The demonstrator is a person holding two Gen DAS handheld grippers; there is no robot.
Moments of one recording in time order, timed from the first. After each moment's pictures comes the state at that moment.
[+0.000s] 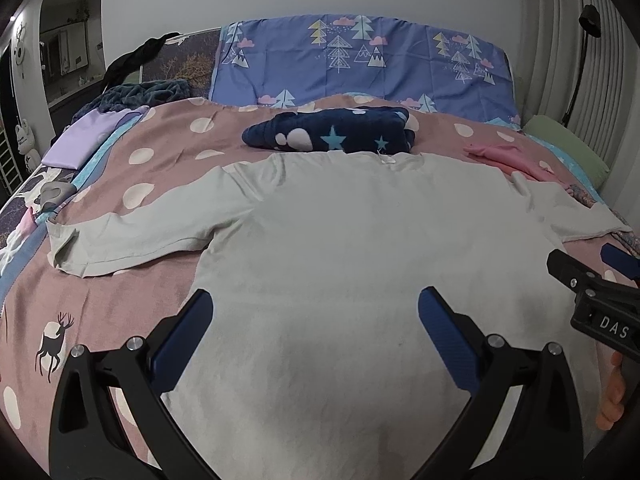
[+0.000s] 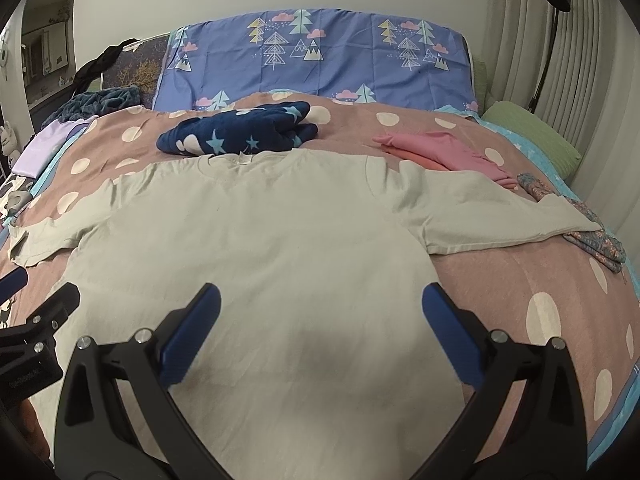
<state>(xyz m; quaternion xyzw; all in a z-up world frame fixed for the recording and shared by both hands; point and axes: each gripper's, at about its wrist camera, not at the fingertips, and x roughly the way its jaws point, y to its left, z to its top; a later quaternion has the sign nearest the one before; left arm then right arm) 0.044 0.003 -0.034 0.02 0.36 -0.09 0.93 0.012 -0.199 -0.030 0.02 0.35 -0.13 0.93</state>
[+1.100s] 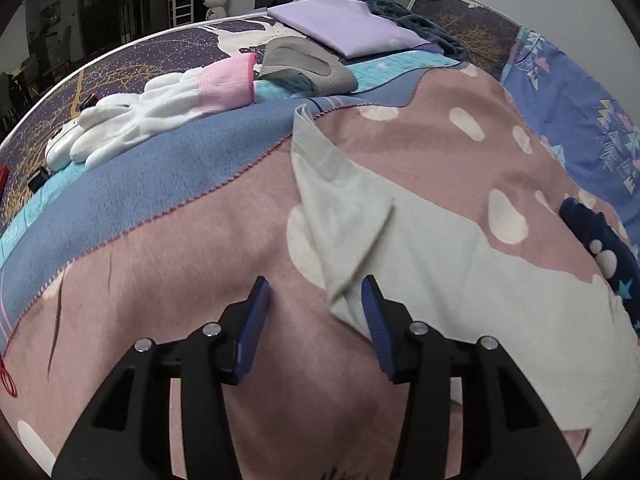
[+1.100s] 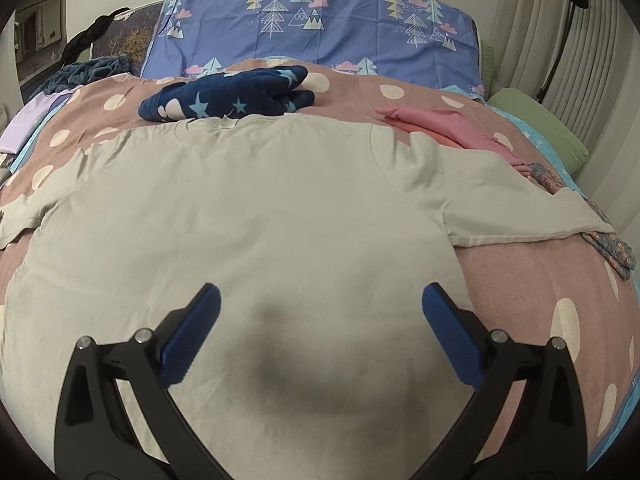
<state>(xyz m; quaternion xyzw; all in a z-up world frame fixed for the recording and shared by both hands) 0.192 0.381 -0.117 -0.18 0.42 0.24 0.86 0.055 -0.210 -0.072 0.00 0.40 -0.14 0.91</state>
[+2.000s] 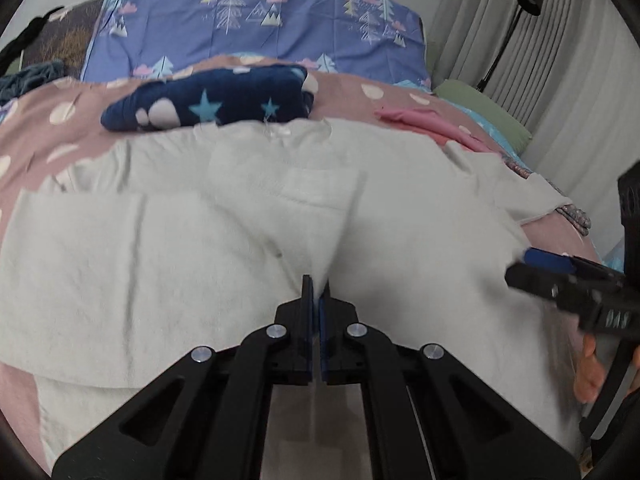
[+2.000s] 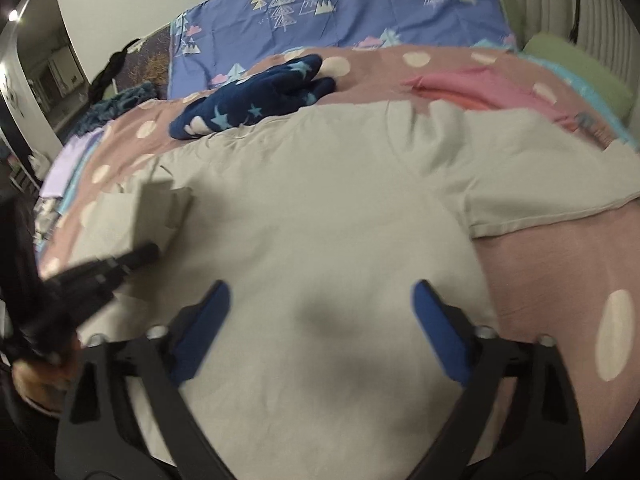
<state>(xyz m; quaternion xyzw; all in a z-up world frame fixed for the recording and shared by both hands) 0.147 -0.031 -0.089 0.00 0.42 -0.30 0.86 0.070 -0.266 -0.070 0.14 0.43 -0.03 0.89</state>
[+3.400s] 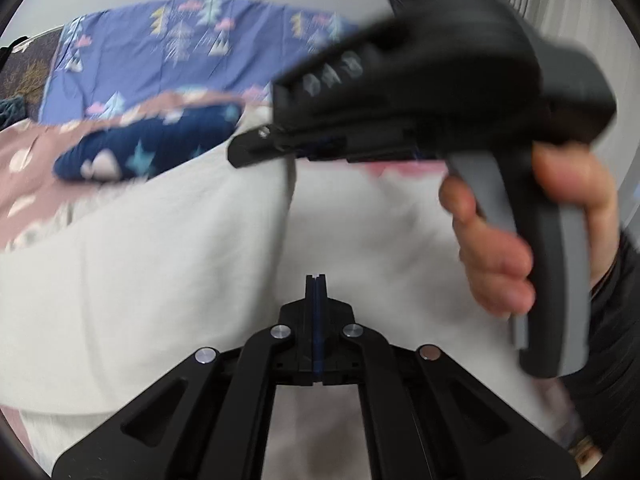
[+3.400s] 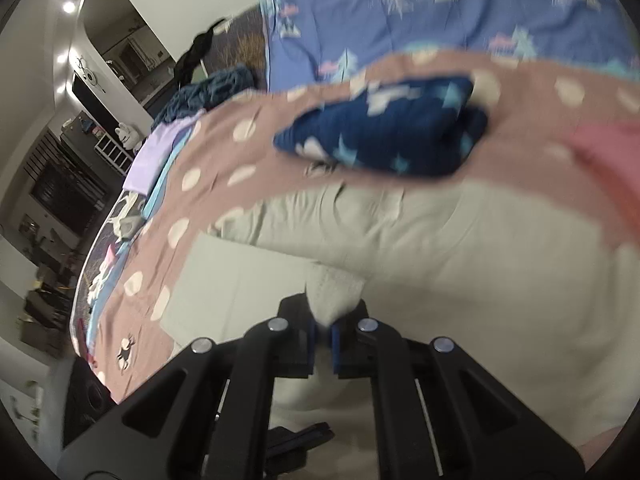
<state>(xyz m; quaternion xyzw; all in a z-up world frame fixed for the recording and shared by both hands) 0.149 -0.091 -0.038 -0.01 0.35 -0.38 0.85 0.224 -0.229 0.002 0.13 0.43 0.15 0.88</state>
